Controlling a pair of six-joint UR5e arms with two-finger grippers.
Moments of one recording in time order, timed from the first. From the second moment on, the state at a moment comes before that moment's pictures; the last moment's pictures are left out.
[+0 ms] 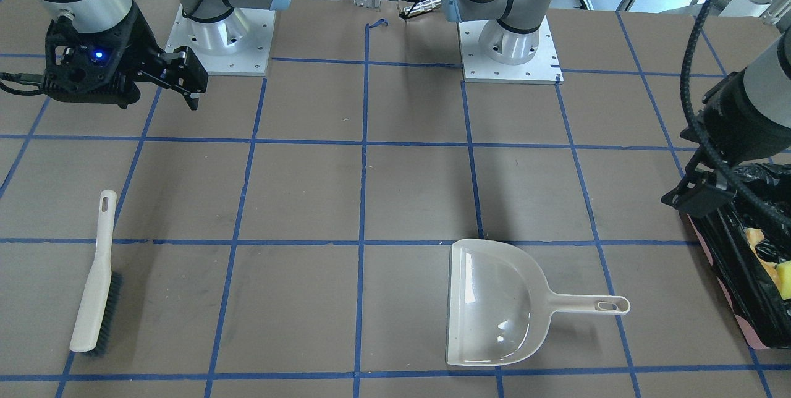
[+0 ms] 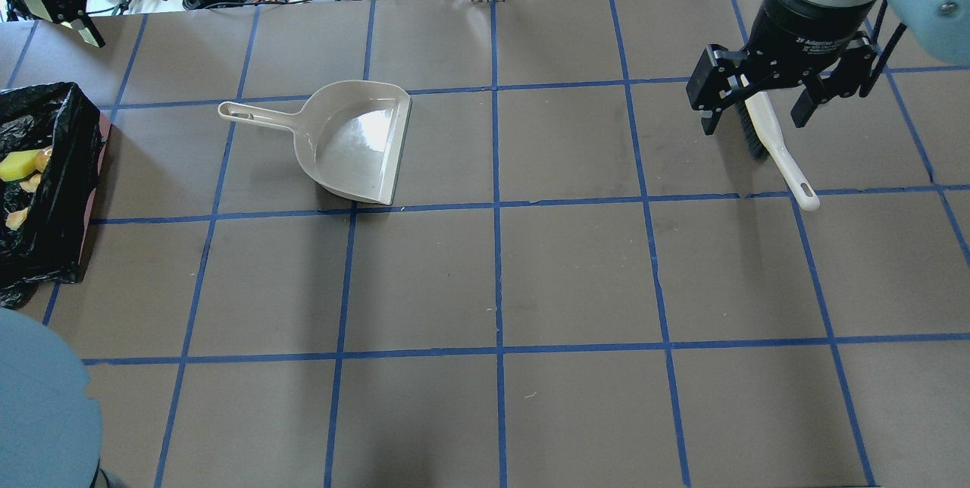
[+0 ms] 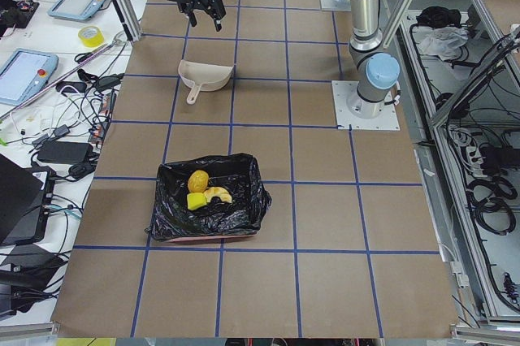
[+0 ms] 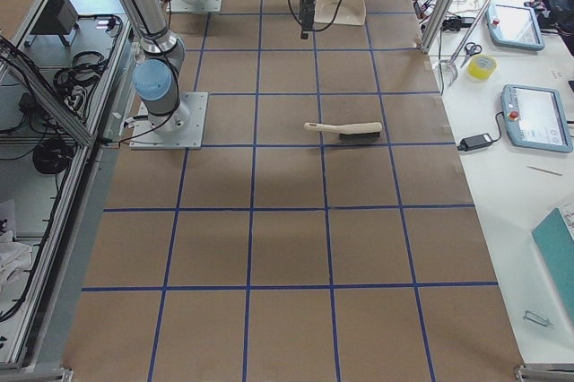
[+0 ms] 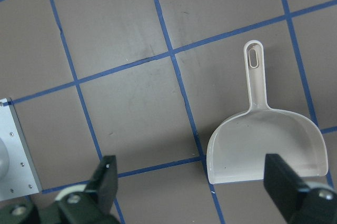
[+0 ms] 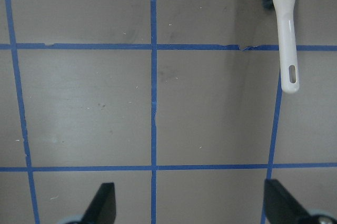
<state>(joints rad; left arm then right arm) -1.41 -1.94 -0.97 -1.92 1.74 -0.90 1.52 -1.57 1.56 -1.48 -1.62 -0.06</state>
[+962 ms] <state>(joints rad) -1.52 -1.86 -1.19 -1.65 1.56 -0.49 1.52 -1.57 1.56 -1.48 -1.61 -0.07</state>
